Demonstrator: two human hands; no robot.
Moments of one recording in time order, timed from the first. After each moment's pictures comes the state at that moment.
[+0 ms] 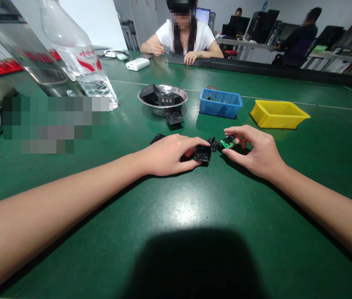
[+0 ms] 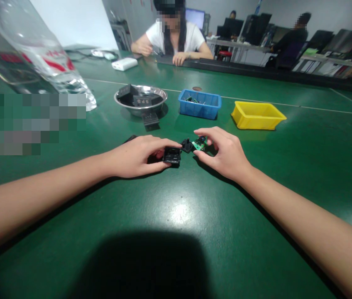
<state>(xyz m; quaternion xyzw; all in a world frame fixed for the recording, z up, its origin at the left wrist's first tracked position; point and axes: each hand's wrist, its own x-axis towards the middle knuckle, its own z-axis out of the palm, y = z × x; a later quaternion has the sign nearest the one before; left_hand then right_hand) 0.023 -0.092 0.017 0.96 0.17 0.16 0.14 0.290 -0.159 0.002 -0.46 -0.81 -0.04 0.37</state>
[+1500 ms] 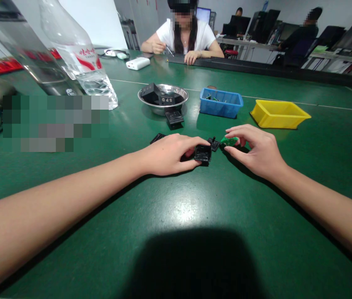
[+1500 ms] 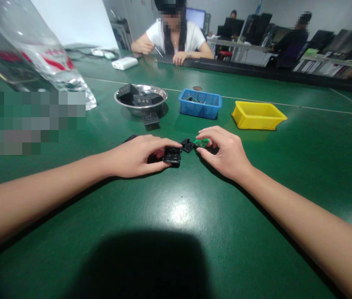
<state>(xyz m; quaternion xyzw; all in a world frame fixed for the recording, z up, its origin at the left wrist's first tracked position) 0.024 -0.092 0.019 0.96 0.17 0.16 0.14 0.290 -0.158 0.001 -0.47 -0.80 -0.03 0.38</state>
